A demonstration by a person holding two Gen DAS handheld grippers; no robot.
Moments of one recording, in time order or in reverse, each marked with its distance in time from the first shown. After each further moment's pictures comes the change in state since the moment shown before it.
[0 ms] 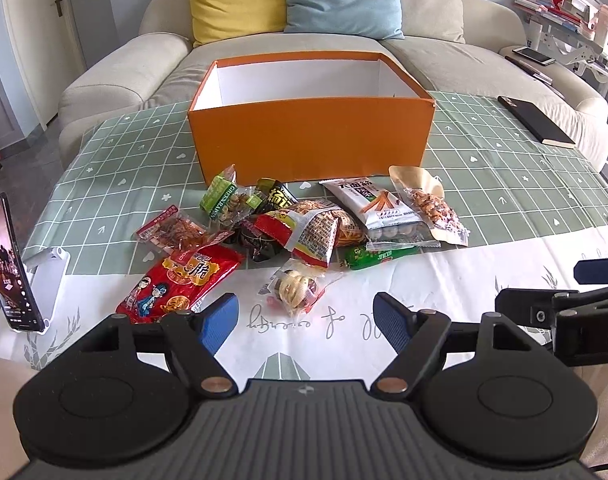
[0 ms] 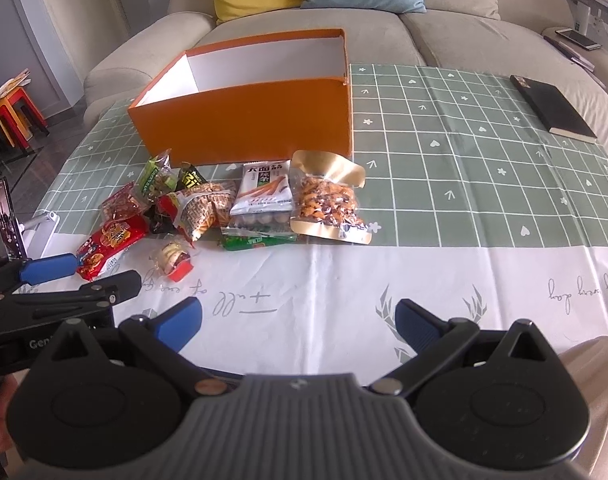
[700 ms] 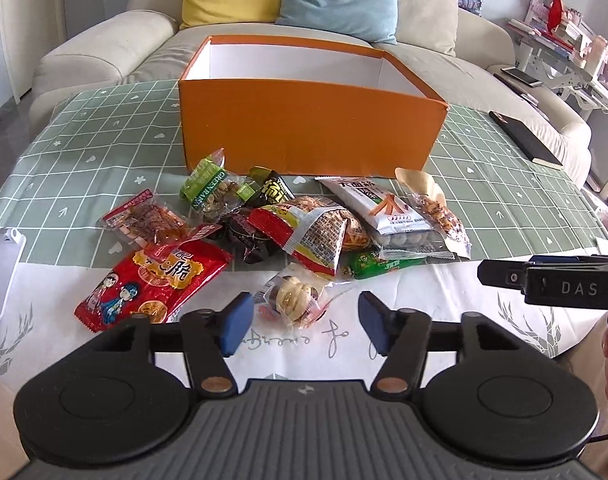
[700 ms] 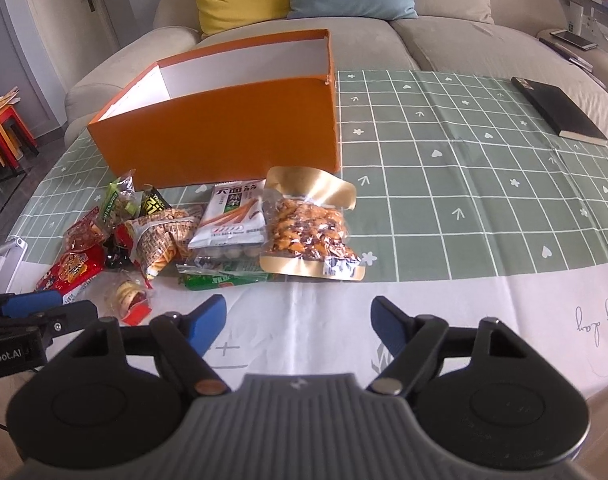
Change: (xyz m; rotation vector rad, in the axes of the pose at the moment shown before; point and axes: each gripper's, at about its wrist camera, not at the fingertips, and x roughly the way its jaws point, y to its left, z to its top) left arm 0.043 0.034 0.000 -0.068 0.005 -0.140; right arm 0.059 -0.018 0.015 0.022 -0.074 -0.019
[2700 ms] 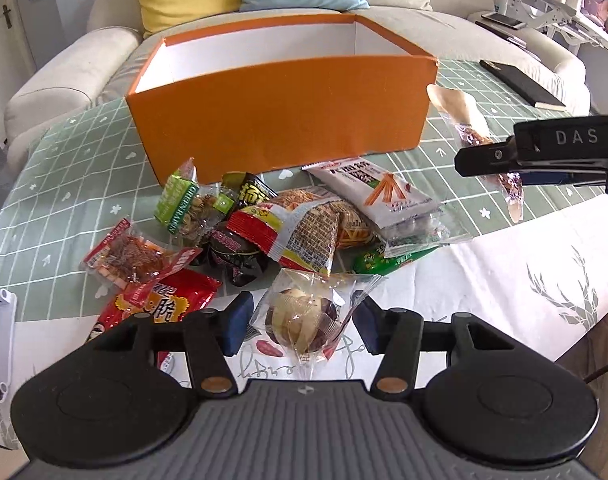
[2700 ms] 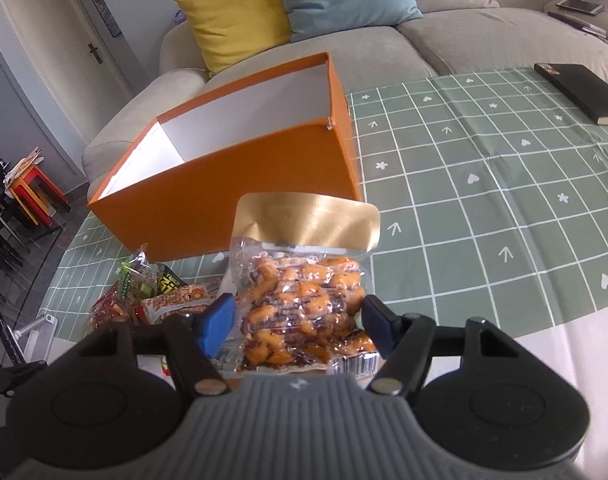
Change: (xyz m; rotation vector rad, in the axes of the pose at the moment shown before) left arm 0.035 -0.013 0.020 0.170 0.055 0.055; right arm 0.037 -0.021 0.044 0.137 -0.064 0.148
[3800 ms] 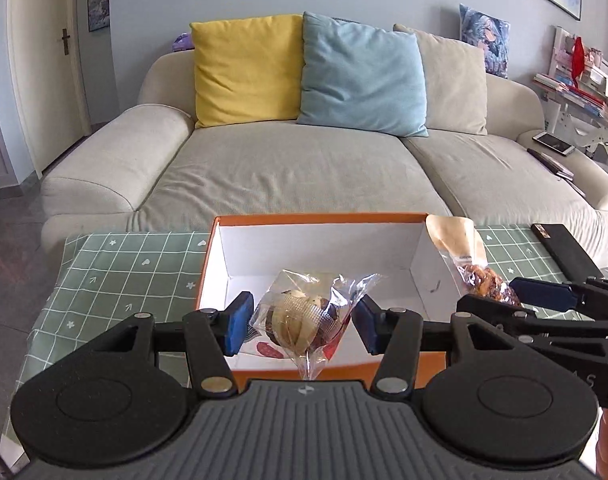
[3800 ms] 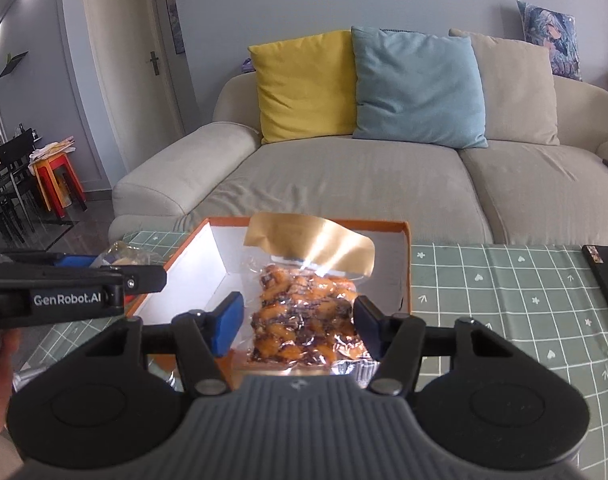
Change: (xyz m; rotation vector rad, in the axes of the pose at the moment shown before) left arm -0.013 0.046 0.175 -0.148 -0.232 0.089; right arm 0.002 0.076 0.136 -0.264 -0.176 0.020
